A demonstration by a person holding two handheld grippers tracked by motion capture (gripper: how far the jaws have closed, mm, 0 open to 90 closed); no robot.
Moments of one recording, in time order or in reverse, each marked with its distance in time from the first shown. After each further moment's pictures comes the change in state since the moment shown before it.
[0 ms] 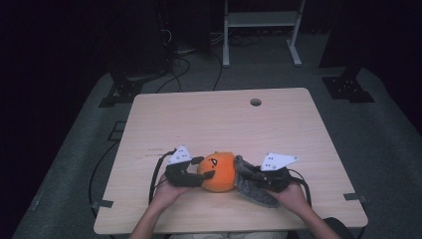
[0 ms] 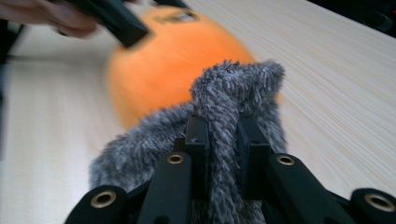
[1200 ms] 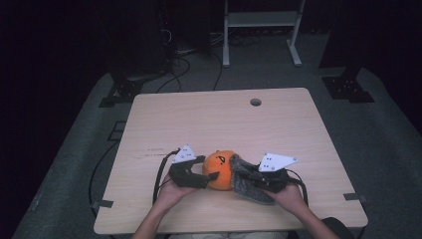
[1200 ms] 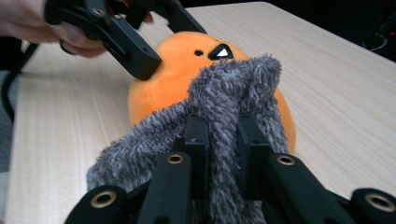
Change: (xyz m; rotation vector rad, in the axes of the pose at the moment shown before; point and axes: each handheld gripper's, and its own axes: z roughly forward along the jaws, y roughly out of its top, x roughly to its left) left arm -0.006 0.005 0.007 0.021 -0.025 -0.065; right arm 0.006 0.008 0.000 -0.043 -0.002 -0.017
